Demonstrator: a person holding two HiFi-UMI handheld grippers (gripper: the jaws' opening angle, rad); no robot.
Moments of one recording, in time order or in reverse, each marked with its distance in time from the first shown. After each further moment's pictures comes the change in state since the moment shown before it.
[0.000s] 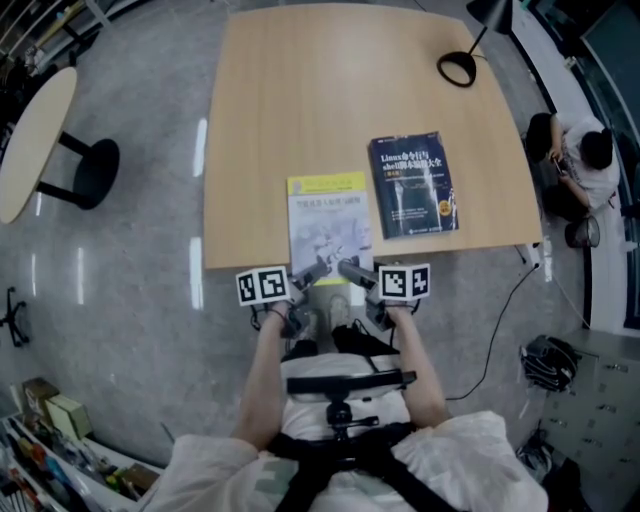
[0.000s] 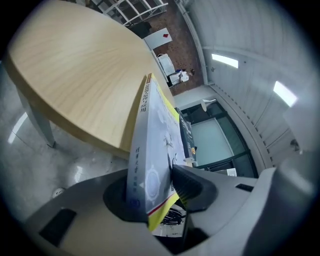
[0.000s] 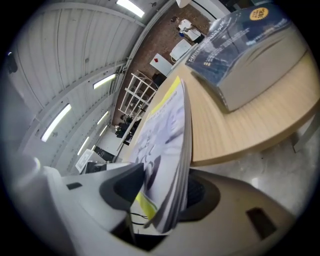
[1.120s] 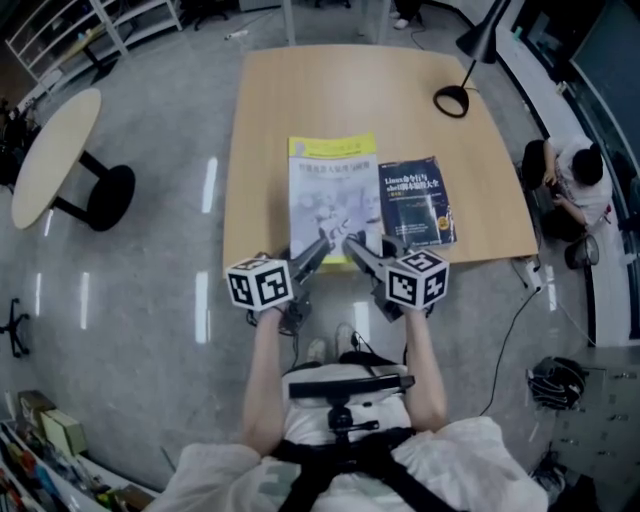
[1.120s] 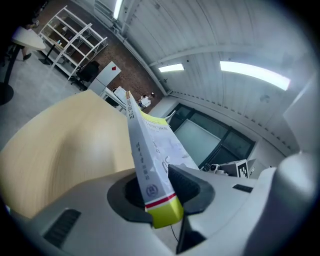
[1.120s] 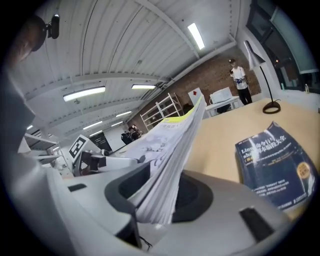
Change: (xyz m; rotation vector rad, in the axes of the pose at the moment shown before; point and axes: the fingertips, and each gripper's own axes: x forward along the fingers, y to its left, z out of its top) left arm -0.064 -0.145 0.092 0.508 -0.246 -0.072; right arm -0.054 0.136 0.109 -0.522 -0.271 -0.004
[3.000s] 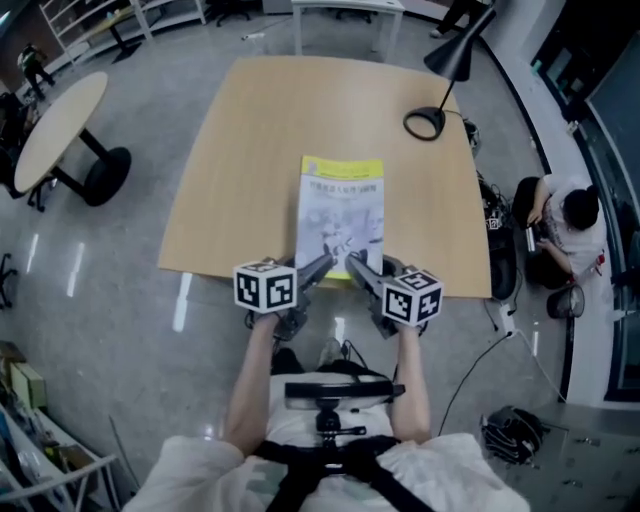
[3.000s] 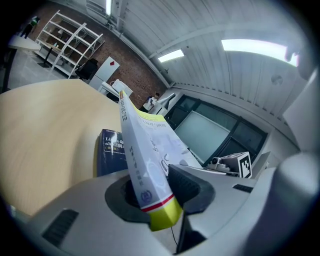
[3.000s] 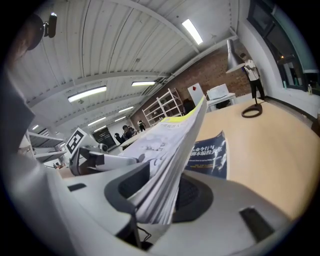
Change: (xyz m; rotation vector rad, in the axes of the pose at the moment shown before) left arm 0.144 -0.083 -0.039 0.021 0.052 0.074; right arm -0.107 -0.129 0.011 -0.015 0.072 0.038
